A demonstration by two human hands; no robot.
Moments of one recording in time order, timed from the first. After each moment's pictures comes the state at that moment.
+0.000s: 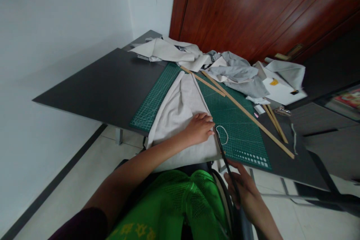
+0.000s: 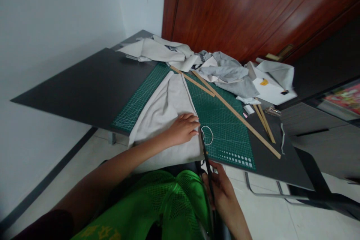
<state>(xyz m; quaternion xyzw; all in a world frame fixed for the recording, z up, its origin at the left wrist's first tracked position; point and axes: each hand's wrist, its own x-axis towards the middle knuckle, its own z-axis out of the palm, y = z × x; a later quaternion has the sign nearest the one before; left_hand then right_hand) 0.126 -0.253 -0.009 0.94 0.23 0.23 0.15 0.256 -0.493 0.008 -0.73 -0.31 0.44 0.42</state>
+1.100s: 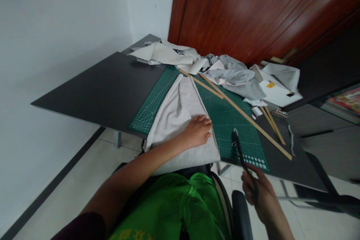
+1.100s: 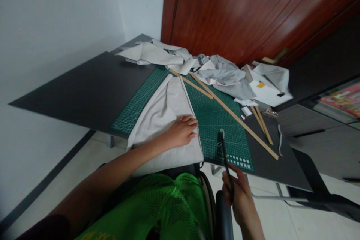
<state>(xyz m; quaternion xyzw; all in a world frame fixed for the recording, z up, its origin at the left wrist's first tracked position) 0.124 -0.255 -0.005 0.94 0.22 0.22 0.13 0.295 -0.499 0.014 -0.73 -0.21 0.37 0.54</state>
